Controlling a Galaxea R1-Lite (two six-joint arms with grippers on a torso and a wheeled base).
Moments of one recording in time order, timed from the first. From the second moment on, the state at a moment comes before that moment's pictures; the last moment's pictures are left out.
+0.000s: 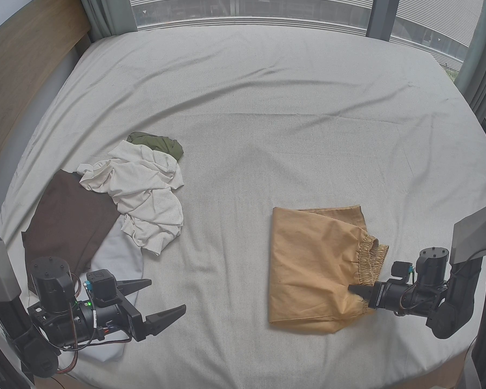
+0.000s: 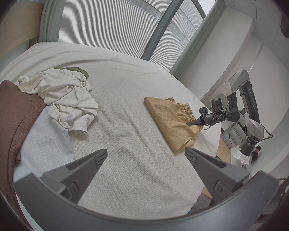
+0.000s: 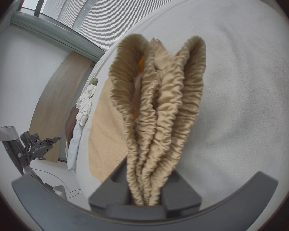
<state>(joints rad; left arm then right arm) -0.32 1.88 -0.02 -1.49 -0.41 -0.04 0.19 2.25 -0.19 -1.54 0.47 0.43</state>
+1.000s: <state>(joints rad) -0.33 1.87 -0.02 -1.49 -0.41 -0.05 0.32 1.88 -0.29 -1.54 0.57 0.51</state>
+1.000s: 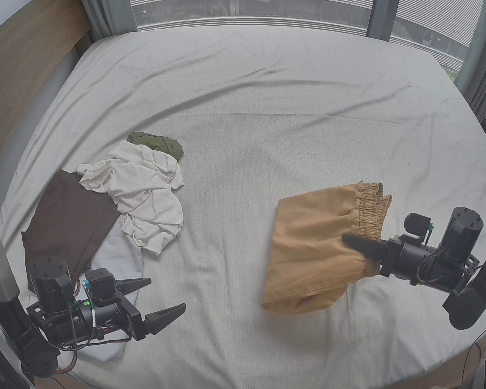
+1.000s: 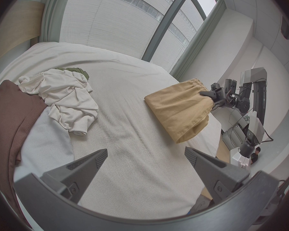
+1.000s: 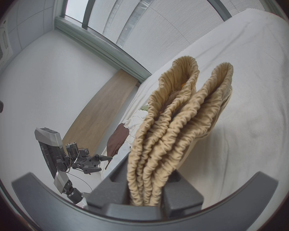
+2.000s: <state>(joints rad) -0.33 1.87 -0.02 -1.50 -0.41 -0.06 0.33 1.89 -0.86 -1.14 0.58 0.52</state>
